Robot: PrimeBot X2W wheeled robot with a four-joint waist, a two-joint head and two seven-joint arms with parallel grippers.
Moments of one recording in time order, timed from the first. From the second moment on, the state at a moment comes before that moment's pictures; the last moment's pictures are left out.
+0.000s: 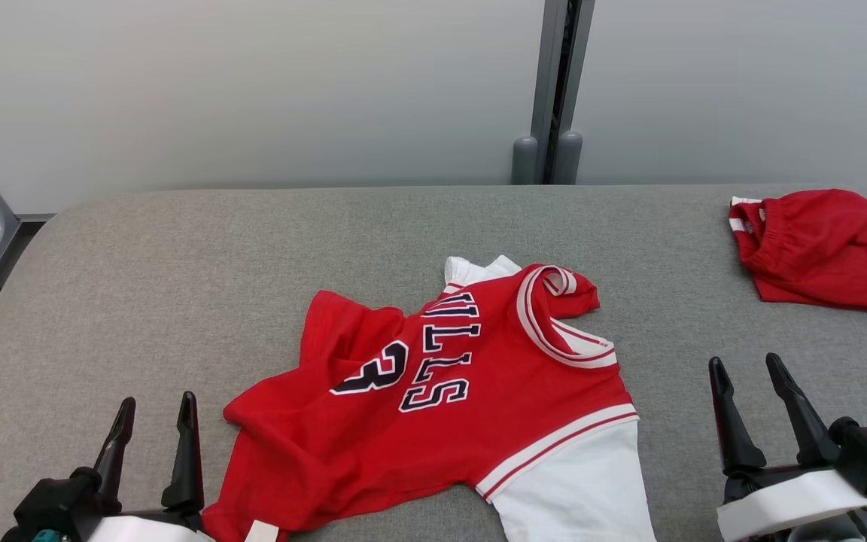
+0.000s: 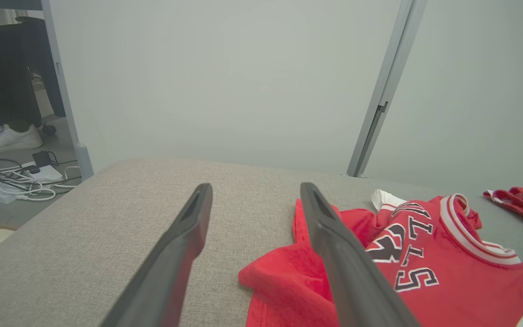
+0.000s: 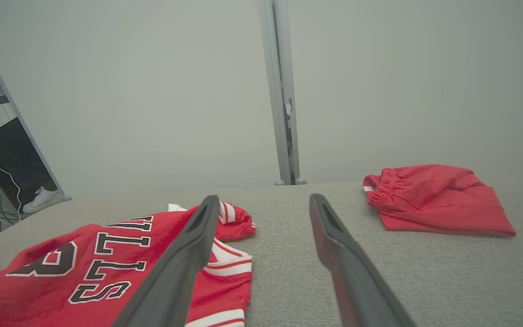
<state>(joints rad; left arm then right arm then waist) 0.07 0.23 -0.12 0.14 -0.44 0.07 -0.26 -0.03 -0.10 0.05 0.20 0.28 0.13 -0.25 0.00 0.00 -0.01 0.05</state>
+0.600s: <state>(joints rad) 0.09 0.22 -0.11 0.22 -0.47 0.05 -0.14 -0.01 -0.11 0.14 0.28 0.44 0.13 0.03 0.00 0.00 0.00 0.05</state>
